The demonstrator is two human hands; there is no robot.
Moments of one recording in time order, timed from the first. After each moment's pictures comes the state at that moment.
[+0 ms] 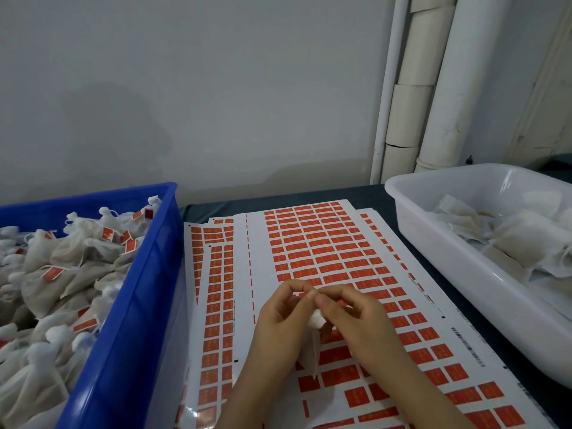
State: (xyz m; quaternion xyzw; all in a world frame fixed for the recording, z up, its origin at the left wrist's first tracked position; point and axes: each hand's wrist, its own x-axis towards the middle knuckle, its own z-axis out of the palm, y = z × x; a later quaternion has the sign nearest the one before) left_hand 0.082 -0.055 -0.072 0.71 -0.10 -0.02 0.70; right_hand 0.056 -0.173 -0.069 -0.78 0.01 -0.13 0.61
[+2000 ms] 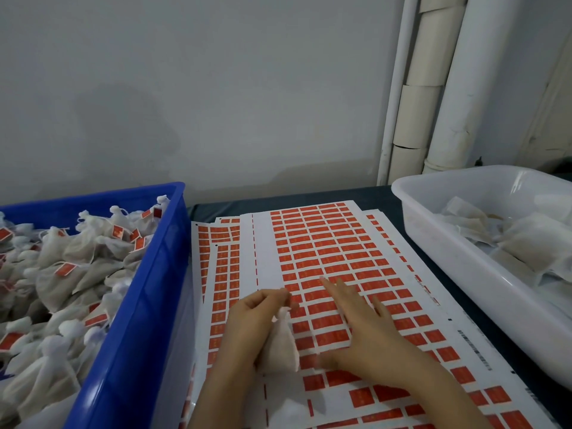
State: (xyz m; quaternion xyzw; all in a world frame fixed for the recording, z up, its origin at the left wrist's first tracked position) left_hand 0.092 -0.024 -0.062 0.73 0.11 -0.07 0.67; right_hand 0.065 -0.190 -0.084 -0.97 0.00 0.09 0.25
